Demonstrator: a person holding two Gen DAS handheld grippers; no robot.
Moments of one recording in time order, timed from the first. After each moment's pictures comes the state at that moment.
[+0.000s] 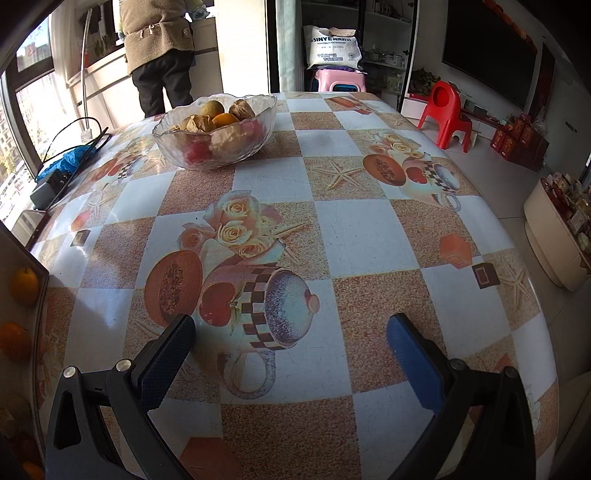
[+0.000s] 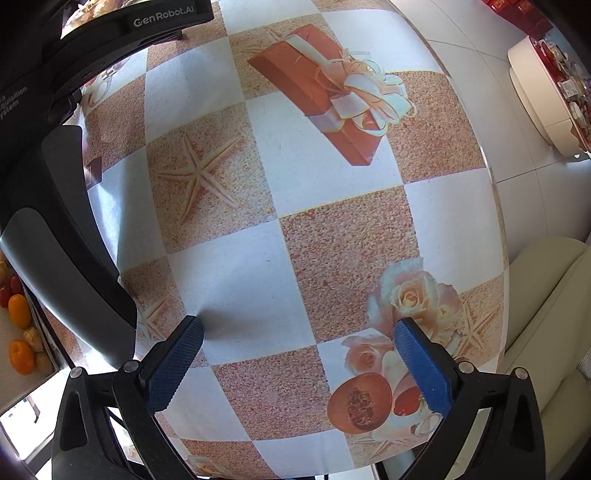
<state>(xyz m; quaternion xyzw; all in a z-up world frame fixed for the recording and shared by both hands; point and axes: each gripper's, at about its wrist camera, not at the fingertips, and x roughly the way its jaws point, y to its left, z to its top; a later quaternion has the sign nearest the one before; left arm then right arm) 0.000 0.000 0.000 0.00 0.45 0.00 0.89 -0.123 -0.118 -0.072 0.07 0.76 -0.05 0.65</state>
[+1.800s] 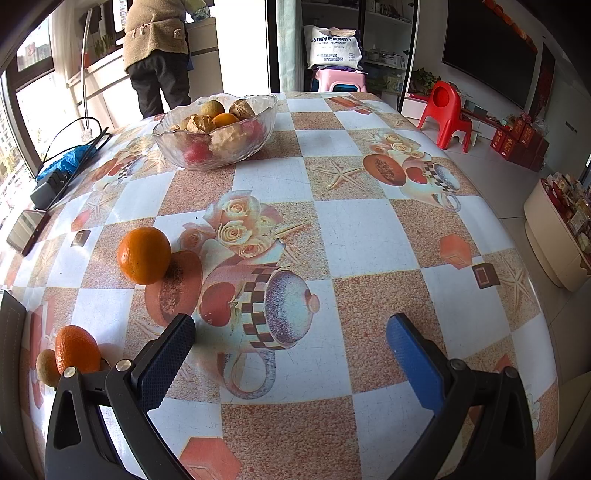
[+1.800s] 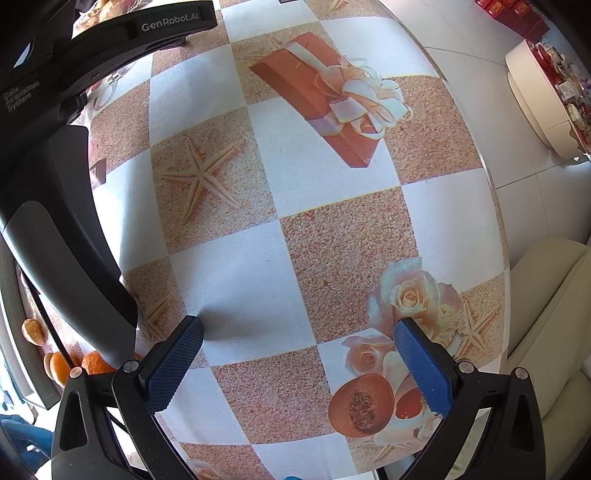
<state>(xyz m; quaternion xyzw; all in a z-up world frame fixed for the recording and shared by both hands) 0.000 0.000 0.000 -0.01 0.45 0.00 0.89 -0.136 -0.121 -0.060 0.06 0.74 -0.08 0.66</state>
